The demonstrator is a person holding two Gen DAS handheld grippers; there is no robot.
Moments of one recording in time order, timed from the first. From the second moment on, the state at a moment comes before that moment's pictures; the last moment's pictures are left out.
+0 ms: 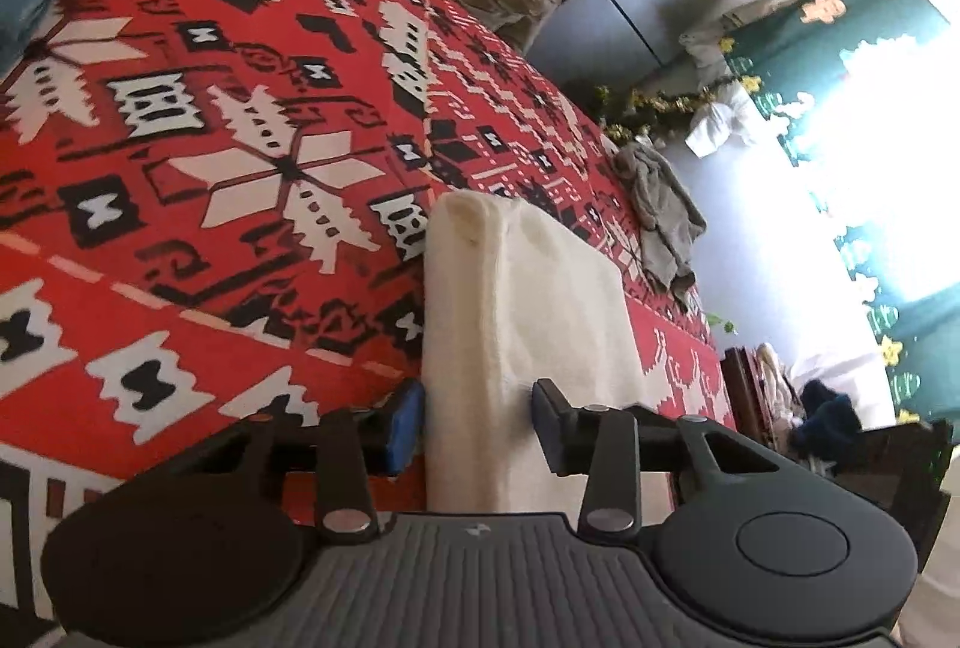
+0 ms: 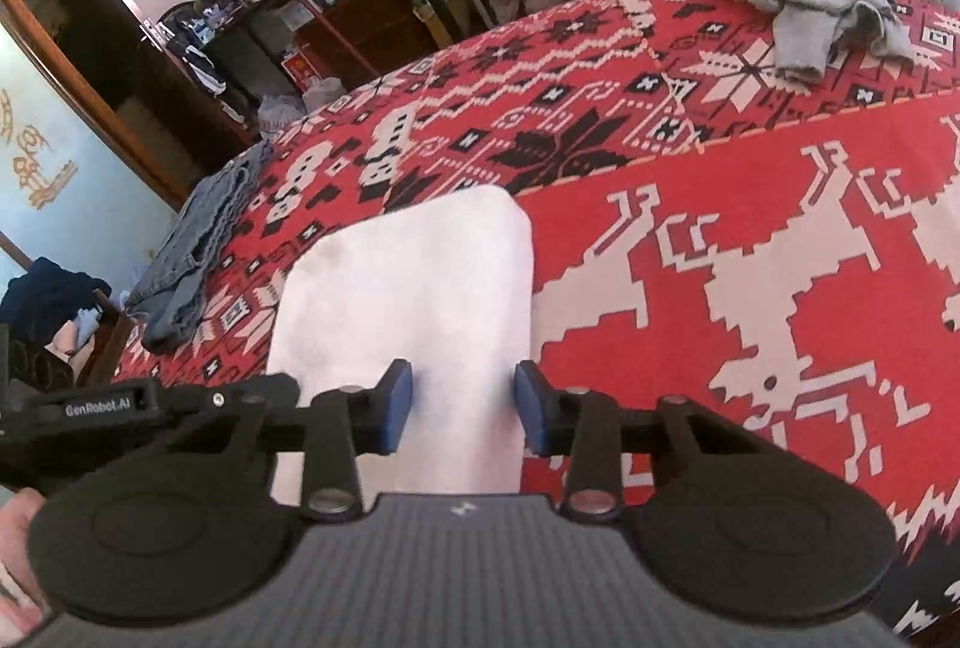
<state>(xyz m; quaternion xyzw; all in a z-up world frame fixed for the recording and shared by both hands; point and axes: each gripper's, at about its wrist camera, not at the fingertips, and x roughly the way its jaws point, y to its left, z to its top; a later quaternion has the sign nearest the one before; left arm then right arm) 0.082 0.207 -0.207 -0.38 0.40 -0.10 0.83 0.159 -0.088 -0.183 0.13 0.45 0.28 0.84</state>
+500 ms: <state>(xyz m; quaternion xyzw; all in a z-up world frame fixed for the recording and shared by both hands) 0.066 0.204 -0.169 -0.37 0.35 -0.06 0.86 0.149 -0.080 -0.154 0.11 0.42 0.29 0.85</state>
